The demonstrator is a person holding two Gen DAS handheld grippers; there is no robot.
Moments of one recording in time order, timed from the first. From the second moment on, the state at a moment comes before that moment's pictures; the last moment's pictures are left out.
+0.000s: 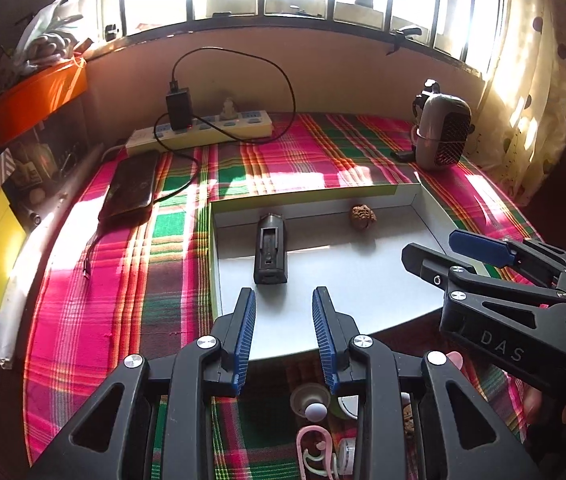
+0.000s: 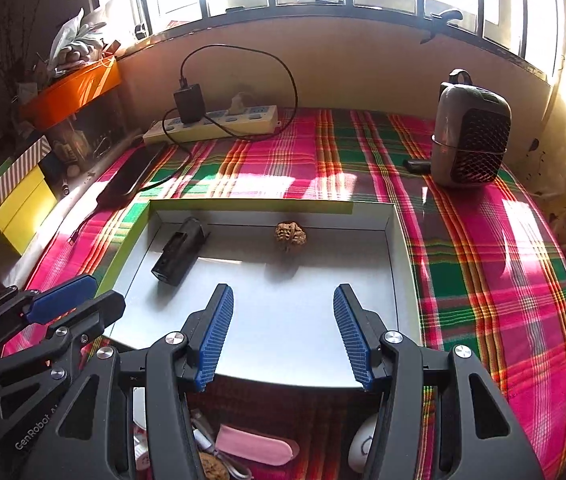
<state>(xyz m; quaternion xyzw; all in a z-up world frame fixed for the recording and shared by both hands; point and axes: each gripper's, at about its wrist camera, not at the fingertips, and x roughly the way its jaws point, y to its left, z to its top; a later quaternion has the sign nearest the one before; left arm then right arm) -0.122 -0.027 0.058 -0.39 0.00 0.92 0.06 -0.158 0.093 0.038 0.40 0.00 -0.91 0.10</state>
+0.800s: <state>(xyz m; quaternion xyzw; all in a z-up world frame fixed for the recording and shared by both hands) -0.043 -0.052 0.032 -0.39 -0.05 0.92 0.08 -0.071 0.145 0.027 0.38 -0.01 -0.92 0.08</state>
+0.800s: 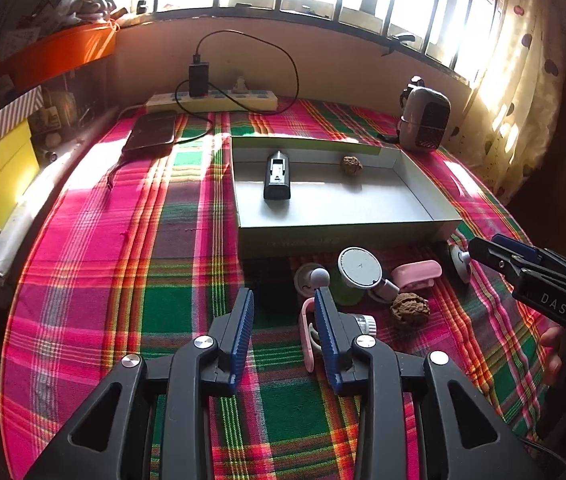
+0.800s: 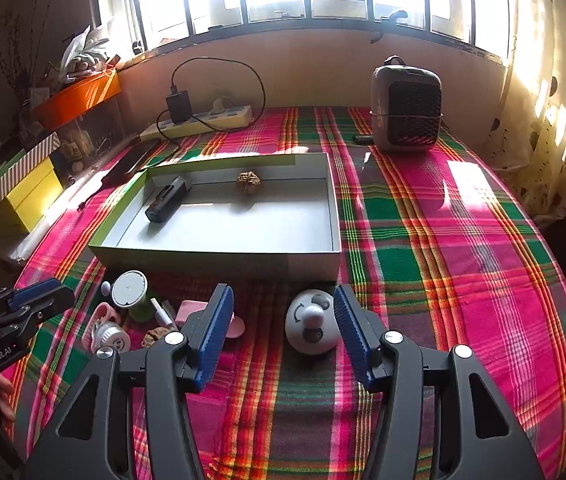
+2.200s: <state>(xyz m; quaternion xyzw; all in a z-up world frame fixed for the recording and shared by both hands) -0.042 -0.038 0.002 -0.43 -0.02 0.90 0.09 -0.074 0.170 -0.009 0.42 0.00 -0.90 0.06</state>
